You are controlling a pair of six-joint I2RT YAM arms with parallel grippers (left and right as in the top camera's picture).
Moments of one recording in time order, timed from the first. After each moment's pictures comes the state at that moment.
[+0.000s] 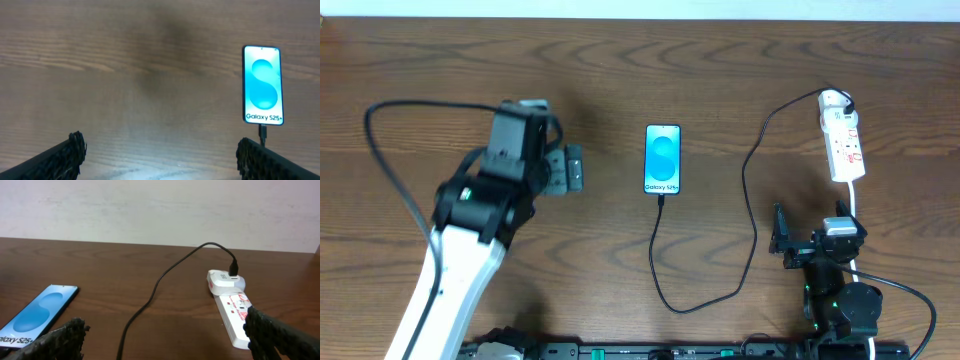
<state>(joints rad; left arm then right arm) -0.27 1.18 1.15 -0.90 -0.14 -0.25 0.01 0.01 0.01 -0.07 -0.06 -0.05</state>
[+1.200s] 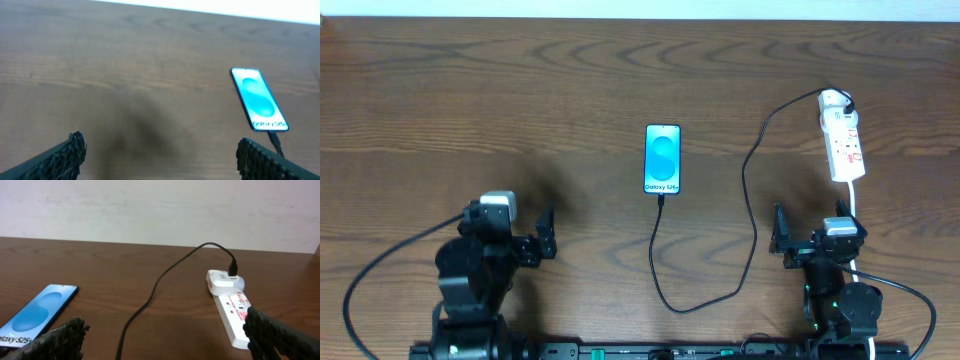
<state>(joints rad) 0.06 0.40 0.35 -0.41 0.21 -0.07 0.01 0.01 0.01 -0.07 -0.06 -0.05</state>
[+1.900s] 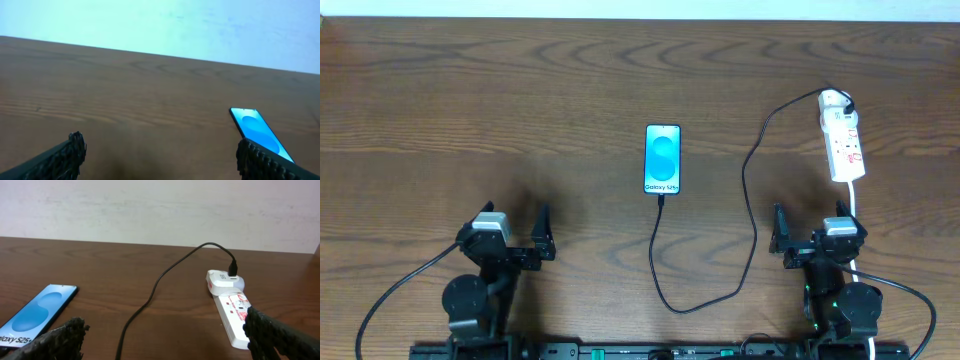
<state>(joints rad) 0.10 0.07 0.09 -0.18 0.23 -0.13 0.01 0.01 0.01 -0.07 -0.06 -0.05</state>
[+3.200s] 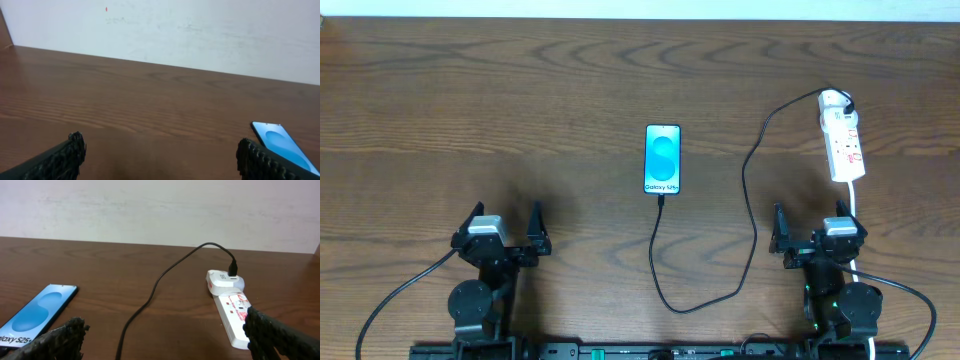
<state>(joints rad) 0.07 0.01 0.03 -0.12 0.10 -0.12 0.01 0.01 0.01 -0.07 -0.06 -0.05</state>
